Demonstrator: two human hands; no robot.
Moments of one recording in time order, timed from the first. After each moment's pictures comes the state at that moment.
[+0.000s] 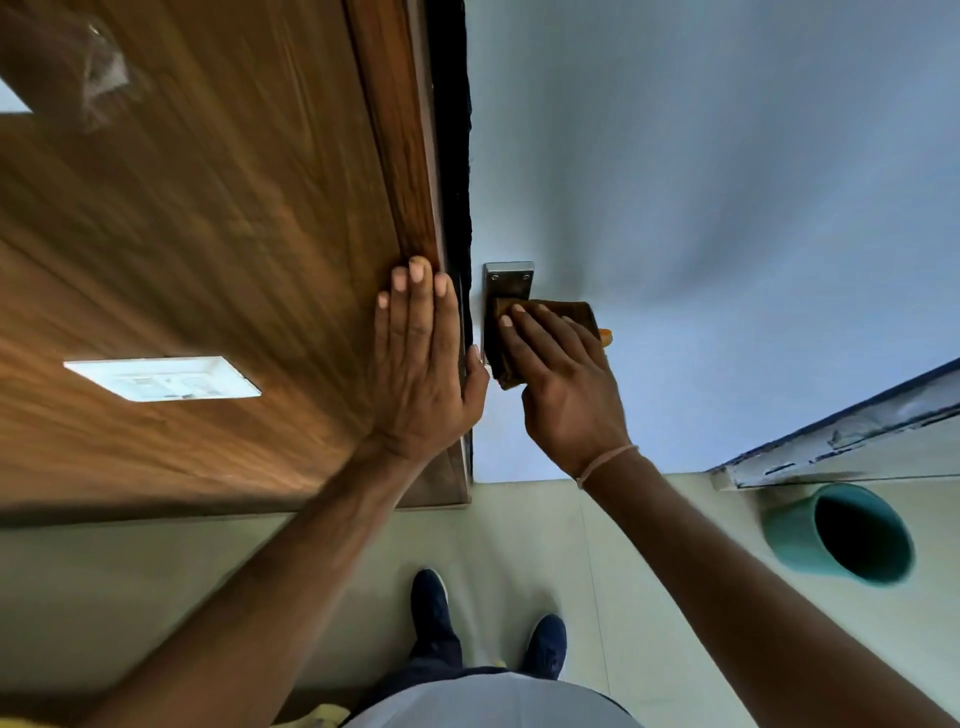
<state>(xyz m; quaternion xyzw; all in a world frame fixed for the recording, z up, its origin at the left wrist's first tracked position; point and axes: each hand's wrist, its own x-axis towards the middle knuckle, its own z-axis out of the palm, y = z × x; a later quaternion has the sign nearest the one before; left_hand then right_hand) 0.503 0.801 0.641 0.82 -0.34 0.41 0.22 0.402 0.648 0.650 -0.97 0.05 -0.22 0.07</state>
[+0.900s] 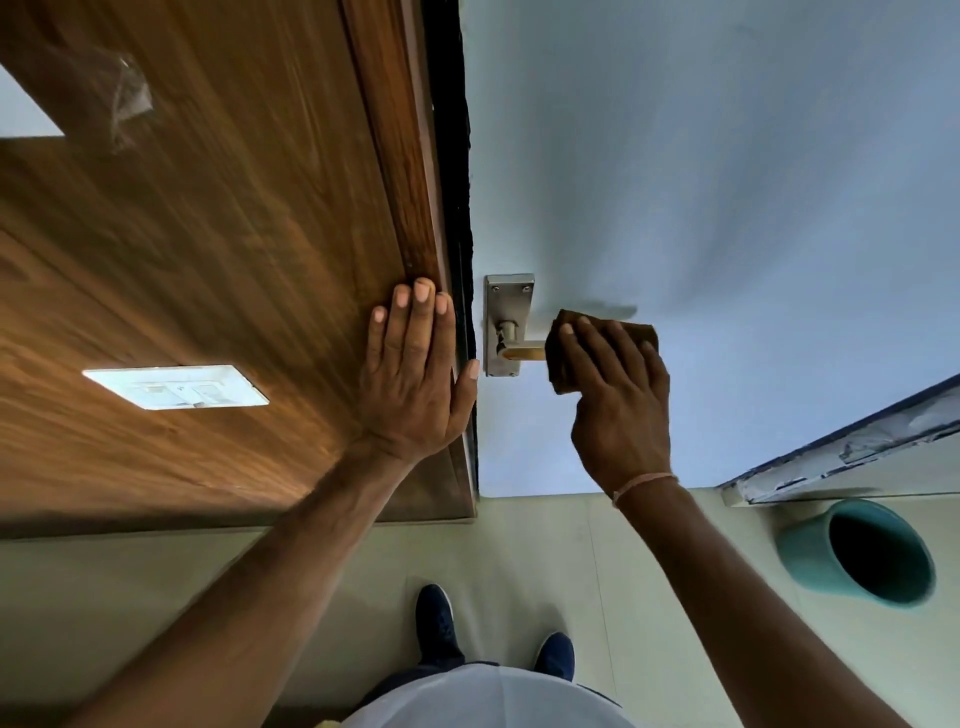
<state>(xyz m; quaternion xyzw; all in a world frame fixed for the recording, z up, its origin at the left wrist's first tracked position) 0.520 0.812 0.623 0.79 -0.37 0.46 0.15 0.373 0.621 0.636 -0.95 0.19 -0.23 0.05</state>
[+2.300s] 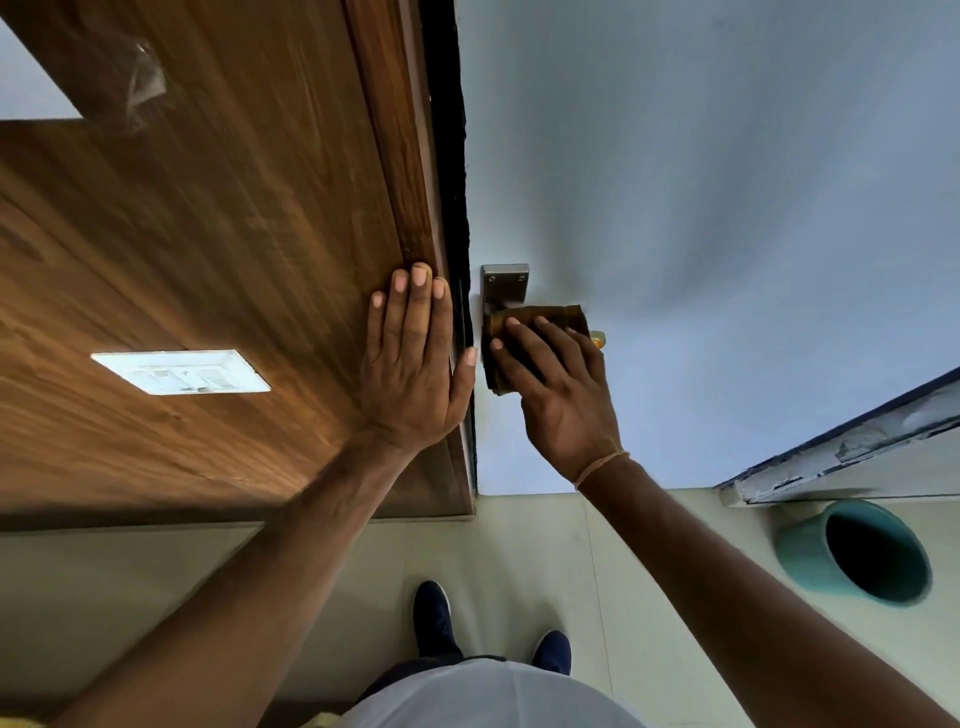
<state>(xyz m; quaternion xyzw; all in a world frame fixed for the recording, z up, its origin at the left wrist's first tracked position) 0.510 0.812 0.629 0.80 -0.36 0.44 0.16 0.391 0.644 0.625 -0.96 0.02 -0.29 -0.01</state>
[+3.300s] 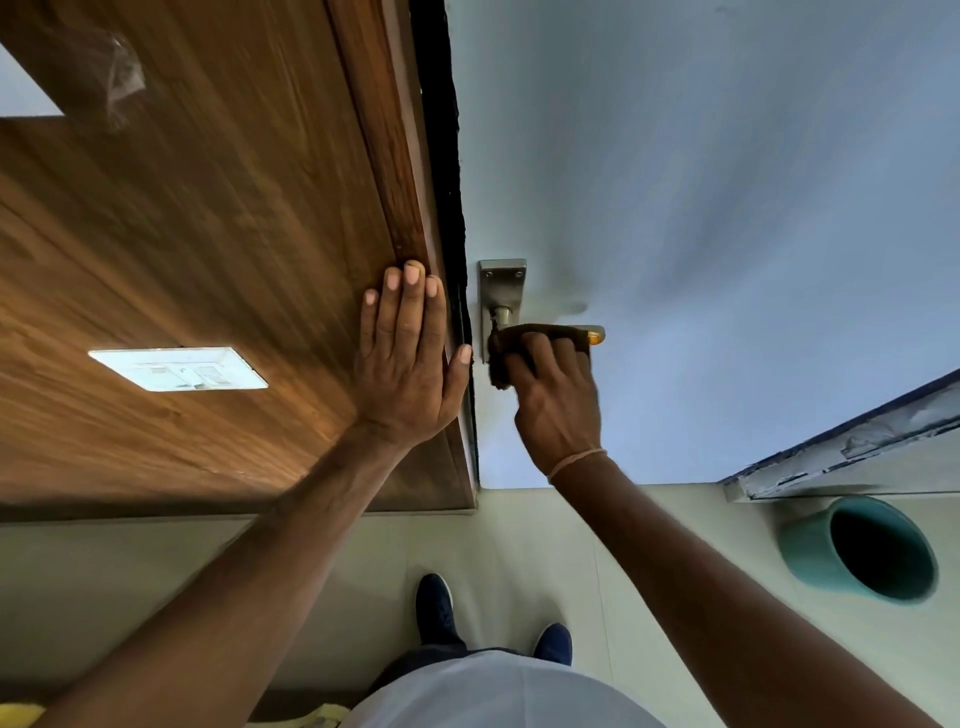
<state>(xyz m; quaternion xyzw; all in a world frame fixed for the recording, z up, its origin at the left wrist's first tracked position) 0.514 0.812 0.626 0.80 -0.37 0.45 0.17 0.399 0.657 0.626 -0.96 0.10 -0.26 0.05</state>
